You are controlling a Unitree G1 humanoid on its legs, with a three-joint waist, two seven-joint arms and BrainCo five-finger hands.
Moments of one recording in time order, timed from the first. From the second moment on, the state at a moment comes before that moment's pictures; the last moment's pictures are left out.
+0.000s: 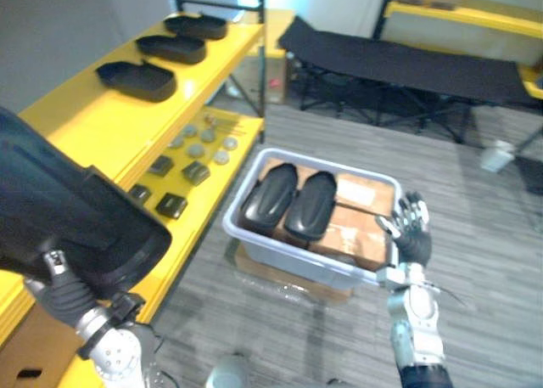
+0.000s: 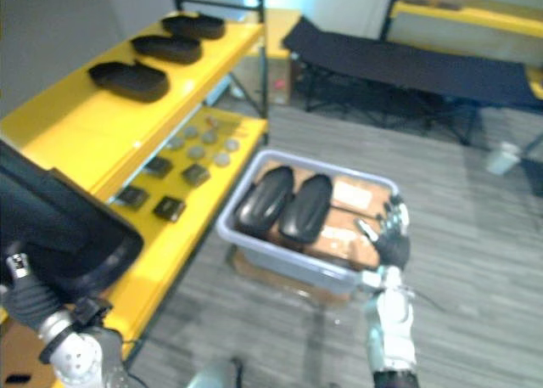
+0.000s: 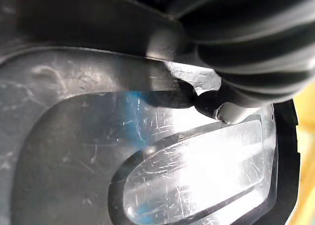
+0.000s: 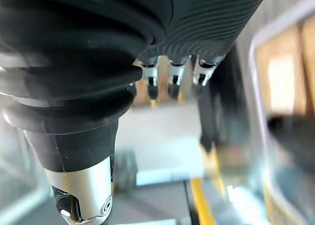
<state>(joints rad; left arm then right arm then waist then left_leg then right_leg) 0.33 -0.05 0.43 -0.31 -0.15 -0.41 0.55 -0.06 -0.10 -0.04 0.16 0.29 -0.34 -0.06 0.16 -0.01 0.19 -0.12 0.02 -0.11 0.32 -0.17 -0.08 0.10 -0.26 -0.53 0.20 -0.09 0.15</state>
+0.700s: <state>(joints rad) 0.51 -0.14 0.69 -0.32 -0.24 -0.50 0.40 -0.19 -0.10 0.19 0.29 0.14 -0.30 -0.11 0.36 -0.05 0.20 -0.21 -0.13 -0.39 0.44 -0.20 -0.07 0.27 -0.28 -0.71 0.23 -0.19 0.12</state>
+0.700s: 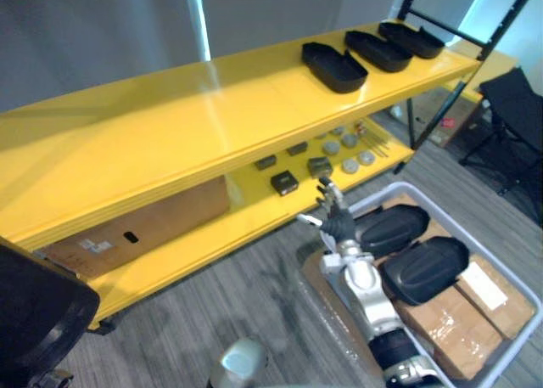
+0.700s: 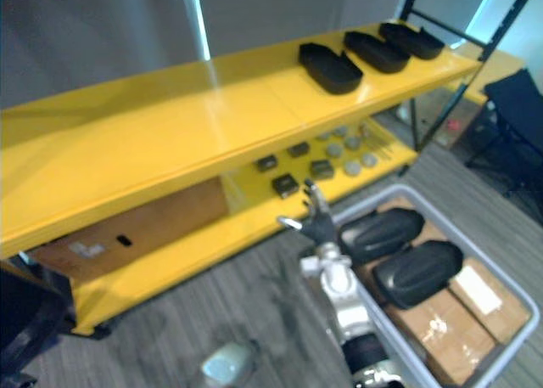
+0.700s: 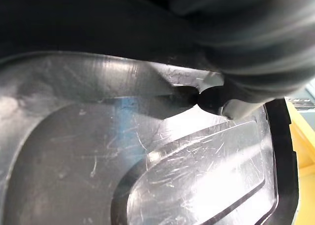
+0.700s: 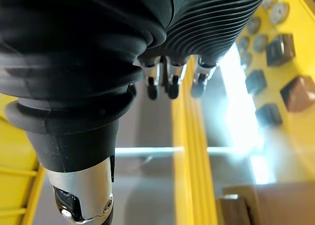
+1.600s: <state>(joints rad) 0.36 -0.04 0.41 -0.33 -0.22 -0.45 0.42 -0.05 -0.13 0.03 0.17 0.12 -0.35 -0.17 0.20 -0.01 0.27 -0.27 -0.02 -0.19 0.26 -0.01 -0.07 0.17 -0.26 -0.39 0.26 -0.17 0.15</state>
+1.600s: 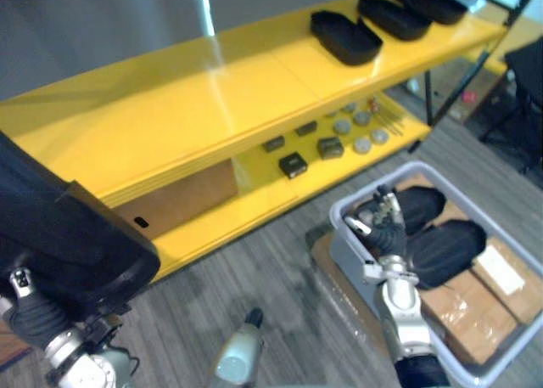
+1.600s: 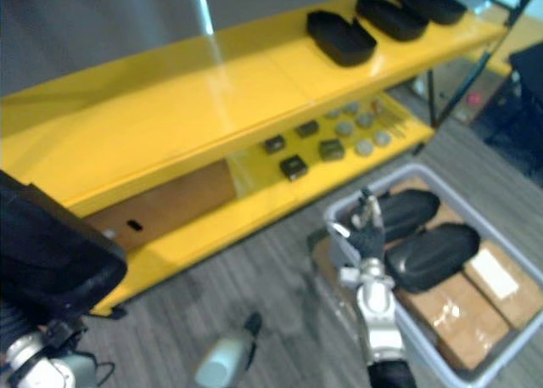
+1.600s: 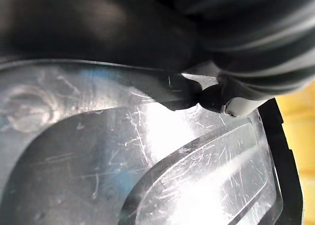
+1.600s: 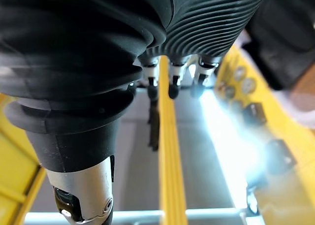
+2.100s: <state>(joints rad) 0.29 0.03 0.39 -0.32 -0.21 -0.43 0.41 -0.13 -0.18 -0.02 0.14 0.10 -0.38 -0.15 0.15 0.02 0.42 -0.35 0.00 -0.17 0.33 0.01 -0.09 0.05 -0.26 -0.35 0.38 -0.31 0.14</state>
